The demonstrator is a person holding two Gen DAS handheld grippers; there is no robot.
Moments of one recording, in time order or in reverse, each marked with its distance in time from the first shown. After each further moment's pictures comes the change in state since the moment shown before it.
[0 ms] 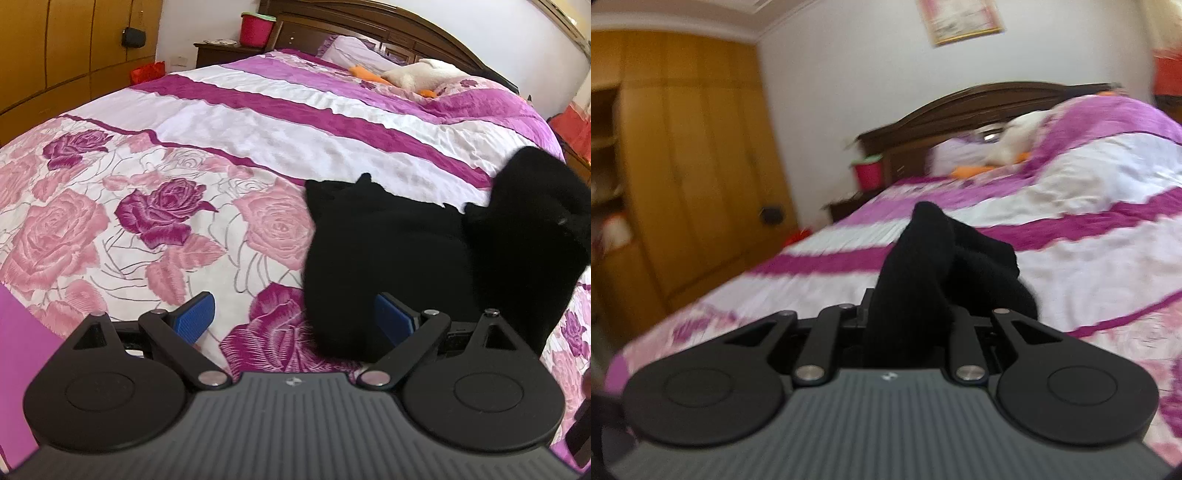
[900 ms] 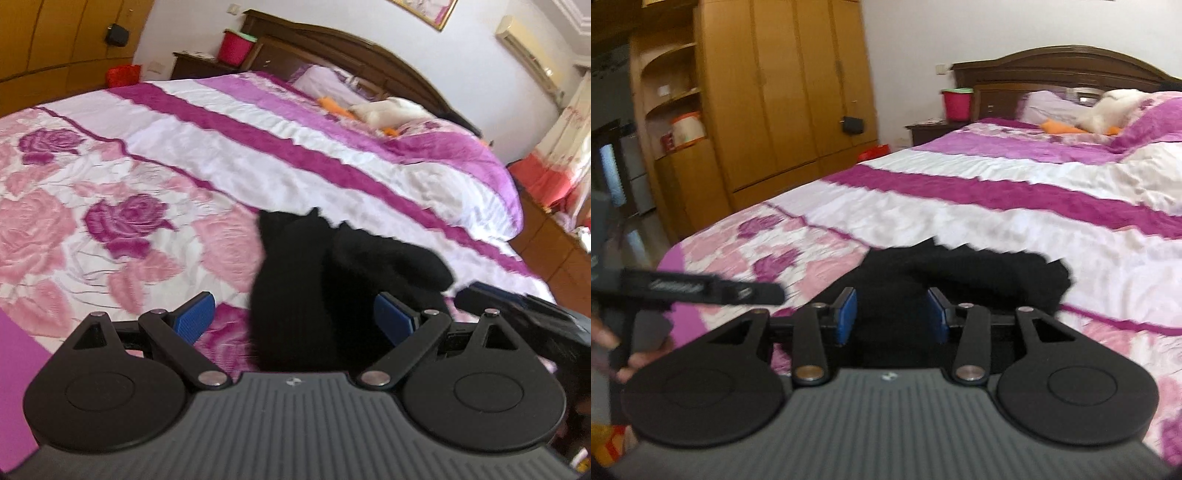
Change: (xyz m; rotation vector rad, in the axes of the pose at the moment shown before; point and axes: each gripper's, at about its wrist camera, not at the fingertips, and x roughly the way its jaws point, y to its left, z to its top) left arm -0.025 -0.003 0.006 -0.097 -0.088 -0.201; right arm -0.009 0.006 0.025 -0.162 0.212 0.145
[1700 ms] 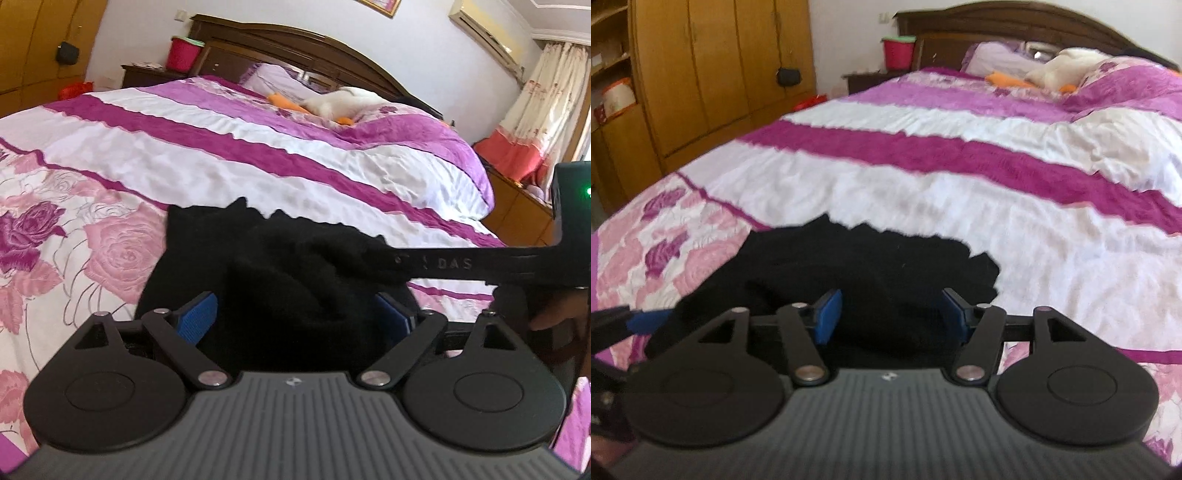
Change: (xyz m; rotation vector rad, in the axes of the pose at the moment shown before) left arm 0.065 -0.053 -0.018 0.112 -0.014 -0.074; right arm 0.080 -0.064 0.013 0.028 0.216 -0.114
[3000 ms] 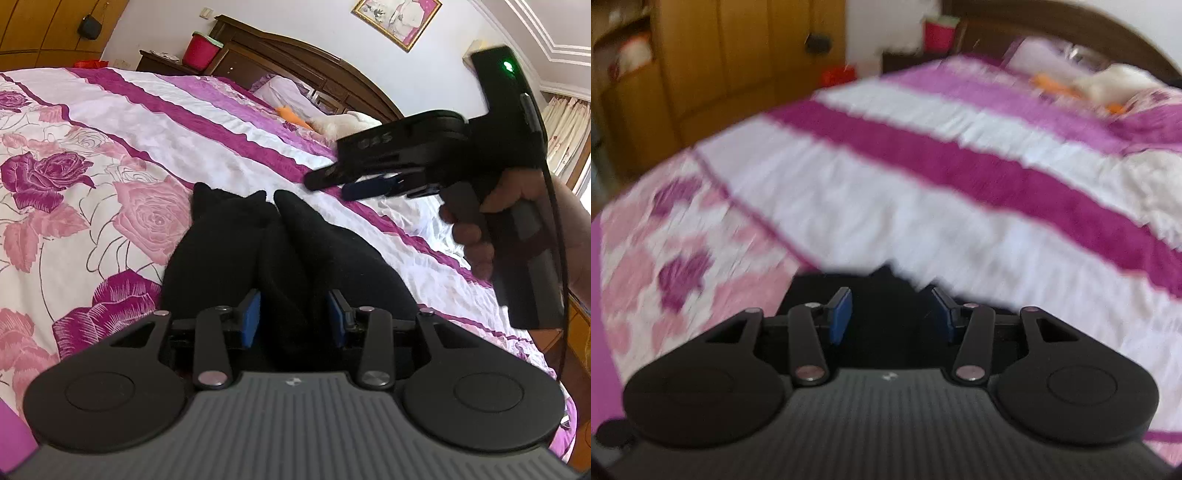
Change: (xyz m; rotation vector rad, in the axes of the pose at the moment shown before) left arm -0.014 0.041 -0.028 -0.146 -0.064 -0.081; right arm 0.052 0.091 0.074 -0.158 0.150 0.018
